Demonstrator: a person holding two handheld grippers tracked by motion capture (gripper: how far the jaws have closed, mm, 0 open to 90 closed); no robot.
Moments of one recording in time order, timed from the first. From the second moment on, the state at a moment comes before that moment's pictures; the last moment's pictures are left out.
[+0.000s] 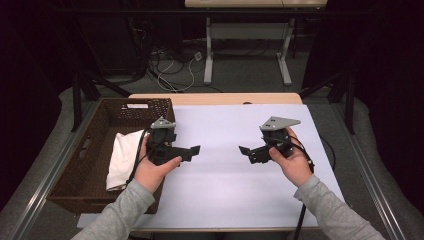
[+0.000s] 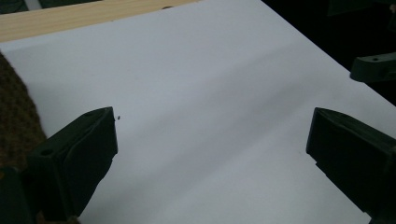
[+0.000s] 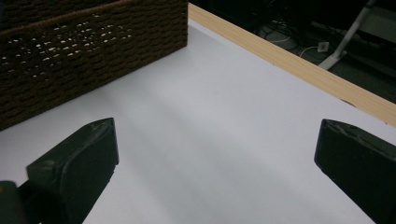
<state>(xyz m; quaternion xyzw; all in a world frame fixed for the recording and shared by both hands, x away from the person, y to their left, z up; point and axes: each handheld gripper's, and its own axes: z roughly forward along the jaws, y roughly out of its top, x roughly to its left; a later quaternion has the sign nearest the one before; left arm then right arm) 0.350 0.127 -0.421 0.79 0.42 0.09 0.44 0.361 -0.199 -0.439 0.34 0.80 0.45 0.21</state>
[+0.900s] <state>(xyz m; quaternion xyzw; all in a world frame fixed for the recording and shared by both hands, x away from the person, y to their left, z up) 0.326 0.080 -0.529 0.81 0.34 0.05 0.48 0.319 -0.235 -0.528 0.40 0.78 0.43 0.22</state>
